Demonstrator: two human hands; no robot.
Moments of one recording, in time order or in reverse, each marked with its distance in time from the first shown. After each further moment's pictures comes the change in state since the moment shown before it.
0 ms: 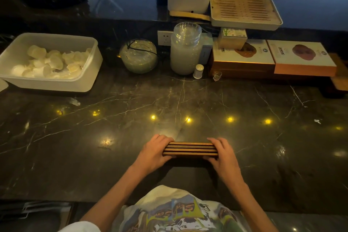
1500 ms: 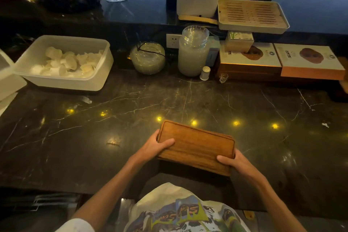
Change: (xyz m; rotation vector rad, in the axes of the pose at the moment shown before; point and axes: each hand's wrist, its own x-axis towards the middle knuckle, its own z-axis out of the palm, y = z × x) left_hand -0.005 -0.024 -0.012 -0.980 -0.127 -0.536; right_hand 0.000 0.031 -0.021 0.928 -0.419 0.409
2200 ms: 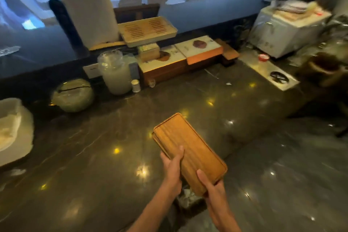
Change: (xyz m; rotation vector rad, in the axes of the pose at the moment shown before) left_hand -0.101 0.047 0.187 -0.520 -0.034 -0.129; right_hand -0.177 0.024 0.165 0.886 0.876 -0.171
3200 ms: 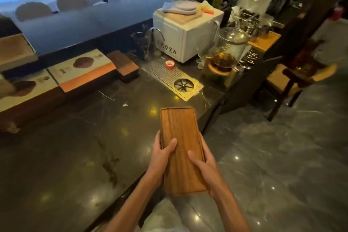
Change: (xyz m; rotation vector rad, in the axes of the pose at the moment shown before) left_hand 0.061 -0.162 0.446 0.517 -0.468 0.110; right_hand 0.216 -0.316 -0.340 -0.342 -0.051 -0.264
